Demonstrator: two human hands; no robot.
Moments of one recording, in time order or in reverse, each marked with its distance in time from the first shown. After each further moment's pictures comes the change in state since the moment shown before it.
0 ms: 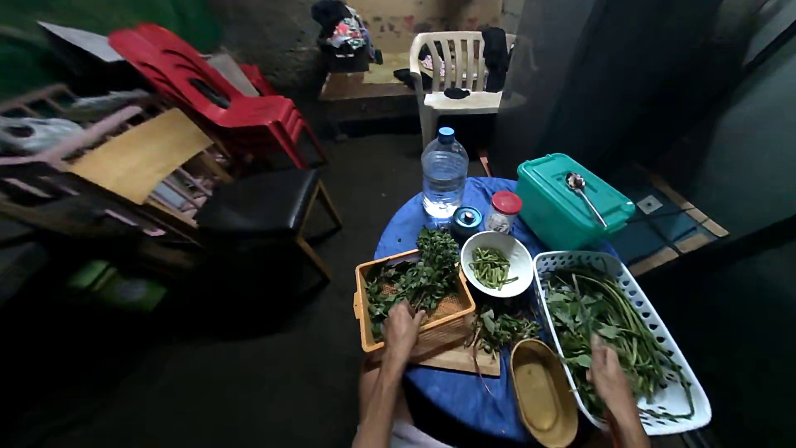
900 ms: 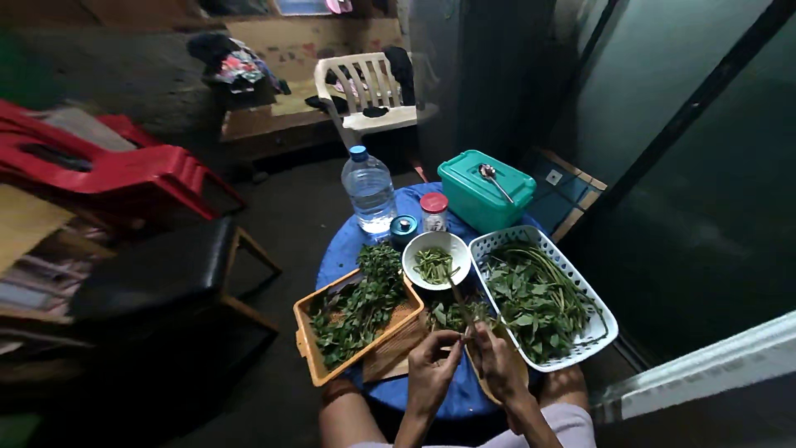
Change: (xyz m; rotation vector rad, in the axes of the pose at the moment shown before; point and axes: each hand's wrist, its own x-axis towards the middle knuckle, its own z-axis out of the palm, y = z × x) left_hand -0.142 0.069 0.065 -0.846 -0.067 0.852; right_hand -0.103 -0.053 0.035 0.327 -0.163 -0.660
